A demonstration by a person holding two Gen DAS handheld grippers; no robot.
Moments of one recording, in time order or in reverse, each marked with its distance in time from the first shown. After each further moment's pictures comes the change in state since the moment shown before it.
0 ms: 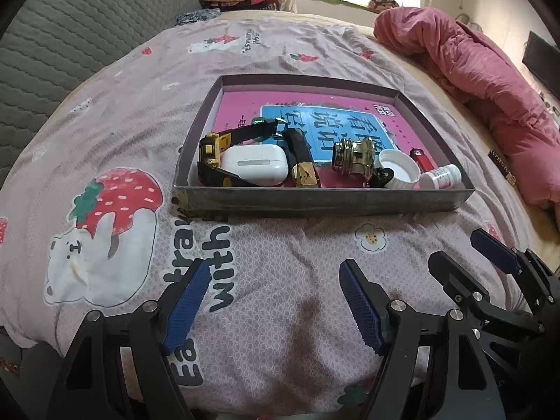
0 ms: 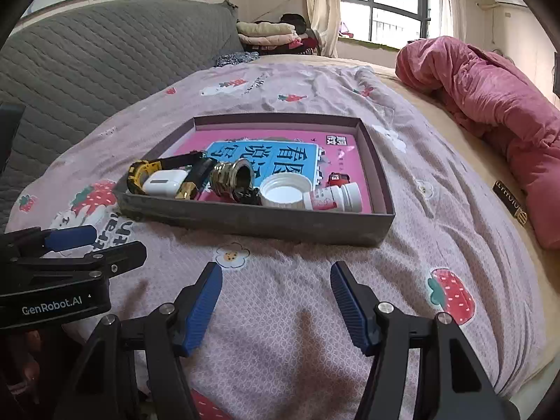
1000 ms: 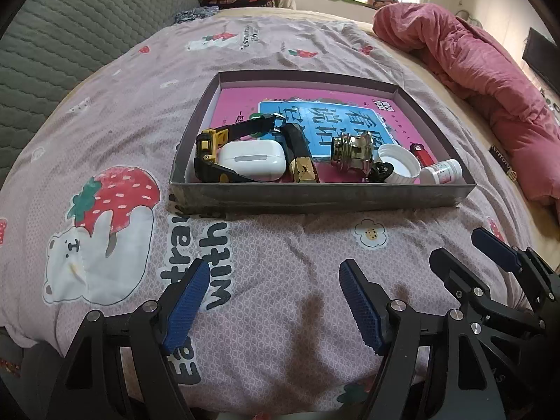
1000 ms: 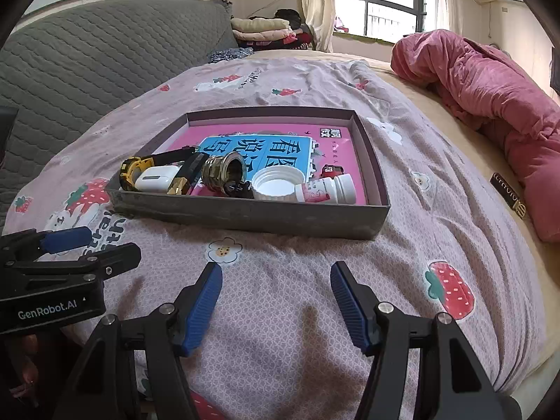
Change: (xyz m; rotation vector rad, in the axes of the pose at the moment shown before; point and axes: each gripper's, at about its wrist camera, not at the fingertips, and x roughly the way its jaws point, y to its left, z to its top) left arm 0.002 -0.002 -0.002 0.010 0.012 0.011; right arm 0.002 -0.003 0.000 0.015 0.018 -0.007
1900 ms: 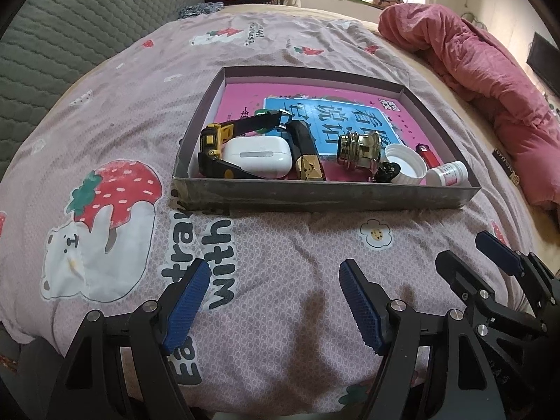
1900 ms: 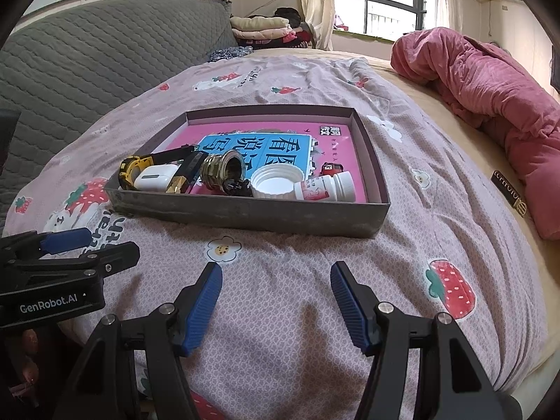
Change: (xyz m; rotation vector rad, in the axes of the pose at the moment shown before) left arm 0.005 0.004 -0.001 -0.021 0.013 -0.005; right arm 0.002 -0.003 0.000 0.010 0.003 0.002
